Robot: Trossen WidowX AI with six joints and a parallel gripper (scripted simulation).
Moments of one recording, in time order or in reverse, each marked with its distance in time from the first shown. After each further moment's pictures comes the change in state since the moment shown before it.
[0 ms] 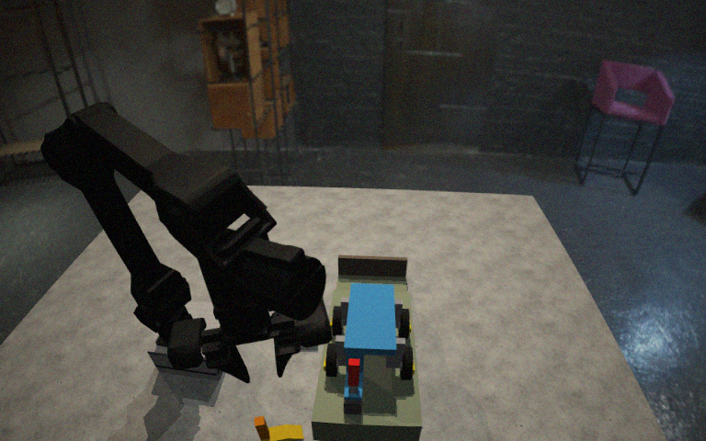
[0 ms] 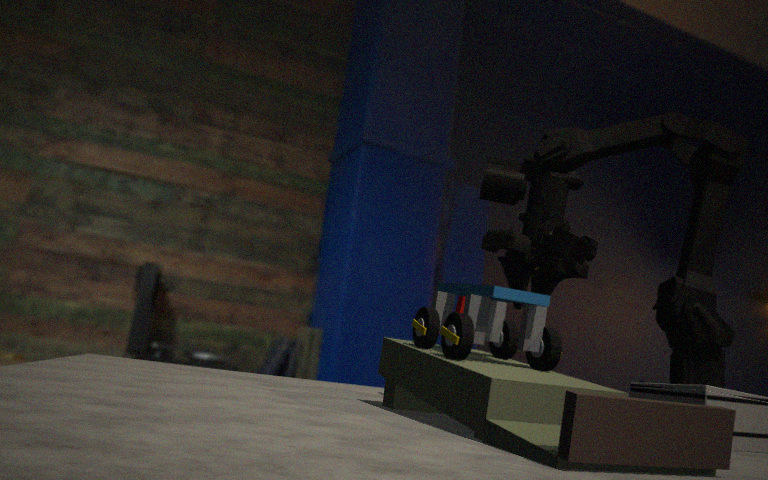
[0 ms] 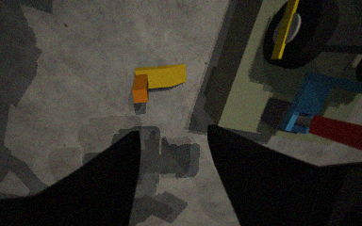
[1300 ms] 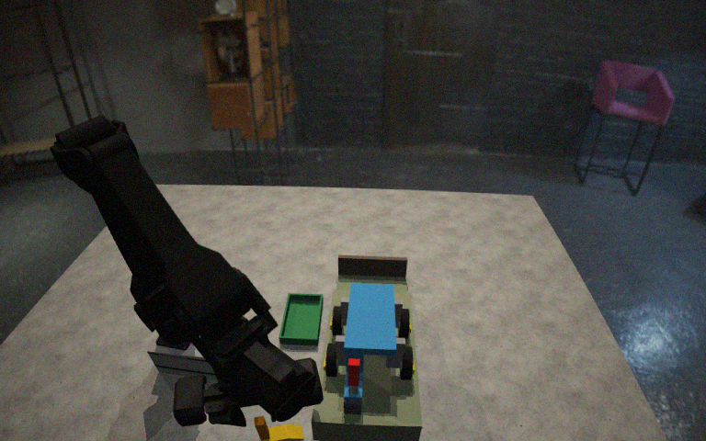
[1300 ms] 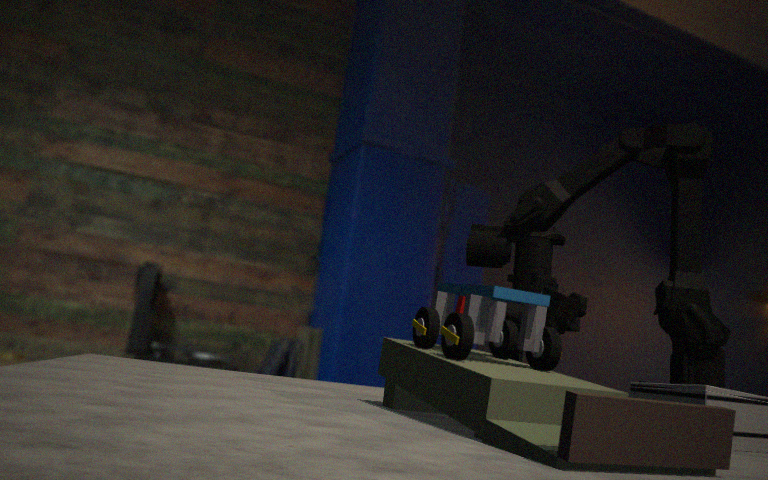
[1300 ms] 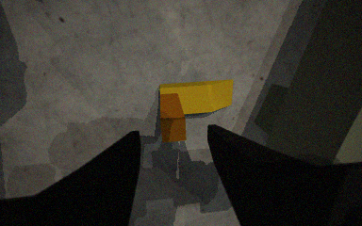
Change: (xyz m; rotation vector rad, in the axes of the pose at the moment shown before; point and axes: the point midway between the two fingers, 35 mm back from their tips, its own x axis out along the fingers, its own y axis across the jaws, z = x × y) arm 0.088 0.026 -0.009 -0.013 -0.103 0.046
